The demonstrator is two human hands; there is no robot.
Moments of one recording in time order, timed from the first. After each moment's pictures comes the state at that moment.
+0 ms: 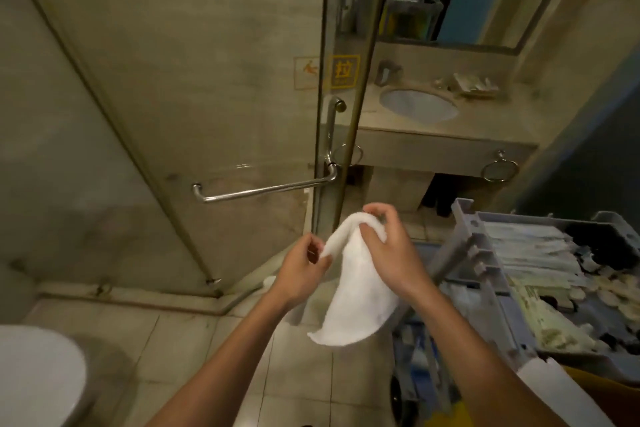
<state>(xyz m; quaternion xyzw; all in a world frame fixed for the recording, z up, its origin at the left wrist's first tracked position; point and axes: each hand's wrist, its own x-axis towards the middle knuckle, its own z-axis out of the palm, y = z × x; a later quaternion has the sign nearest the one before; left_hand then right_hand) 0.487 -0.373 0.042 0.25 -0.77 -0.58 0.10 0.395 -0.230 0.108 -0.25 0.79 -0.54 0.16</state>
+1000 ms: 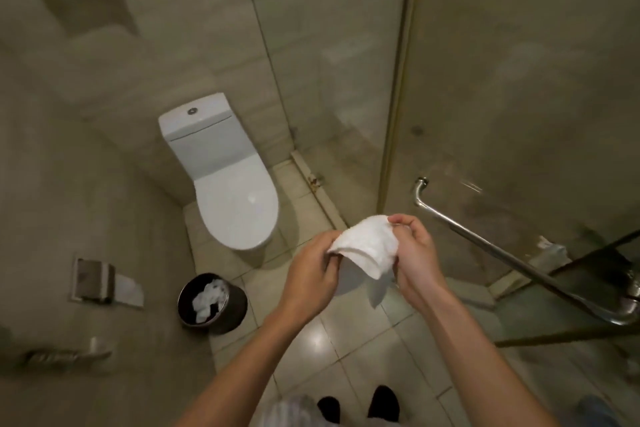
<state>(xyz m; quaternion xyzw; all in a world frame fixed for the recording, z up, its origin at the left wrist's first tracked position) 0.593 -0.516 0.021 0.58 -0.69 -0.28 0.33 0.427 -0.548 0.029 -0.23 0.59 -0.51 0.59</state>
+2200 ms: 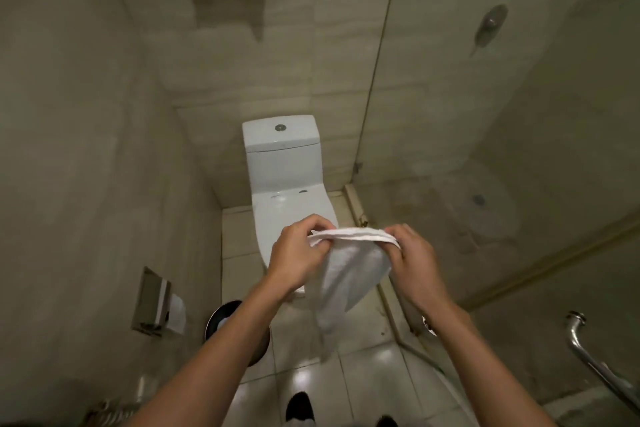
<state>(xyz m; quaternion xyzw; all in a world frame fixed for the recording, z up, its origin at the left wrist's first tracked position) 0.925 -0.674 0.037 0.69 -0.54 -0.30 0.38 0.713 -0.709 0.054 -0.77 0.50 -0.29 0.26</state>
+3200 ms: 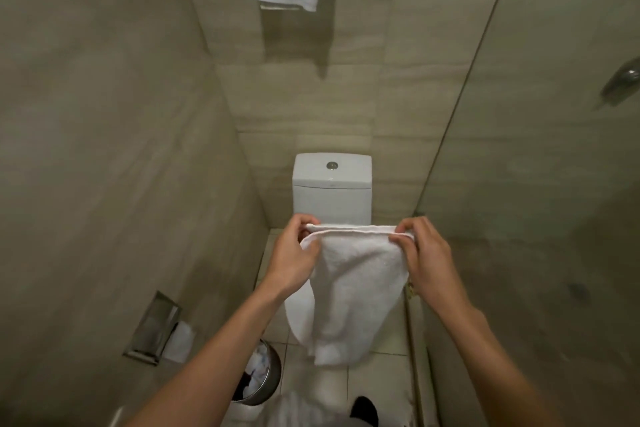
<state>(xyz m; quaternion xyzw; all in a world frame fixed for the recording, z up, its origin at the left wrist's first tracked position) 0.954 -0.823 0.043 0.71 -0.36 -0.26 0.54 0.753 -0.939 0.056 -0.82 0.36 -0.32 0.31</state>
